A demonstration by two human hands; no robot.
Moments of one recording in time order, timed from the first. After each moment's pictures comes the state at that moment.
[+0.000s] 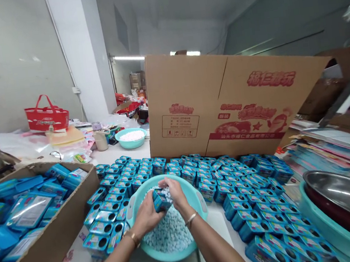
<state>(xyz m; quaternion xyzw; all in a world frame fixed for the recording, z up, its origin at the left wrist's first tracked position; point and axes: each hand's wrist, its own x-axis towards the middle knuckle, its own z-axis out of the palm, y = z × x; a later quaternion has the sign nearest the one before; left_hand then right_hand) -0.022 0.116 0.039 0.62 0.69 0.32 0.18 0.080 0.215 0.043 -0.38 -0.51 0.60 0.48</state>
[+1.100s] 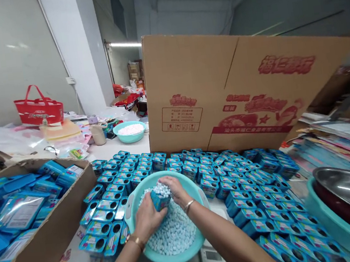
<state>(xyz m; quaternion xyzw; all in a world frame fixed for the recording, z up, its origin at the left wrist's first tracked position) -0.013 0.115 0.032 0.56 0.78 0.24 0.13 0.079 0.242 0.015 -0.36 -0.51 0.67 0.40</state>
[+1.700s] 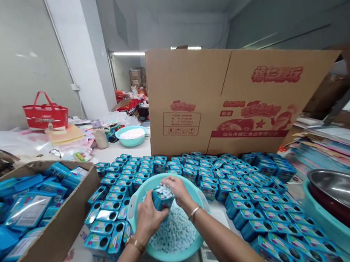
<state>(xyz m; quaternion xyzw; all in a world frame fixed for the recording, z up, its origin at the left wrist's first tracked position) -0.011 0.108 0.049 0.56 0.76 0.30 0.10 0.086 0.217 0.056 -0.36 -0.49 0.65 0.45</state>
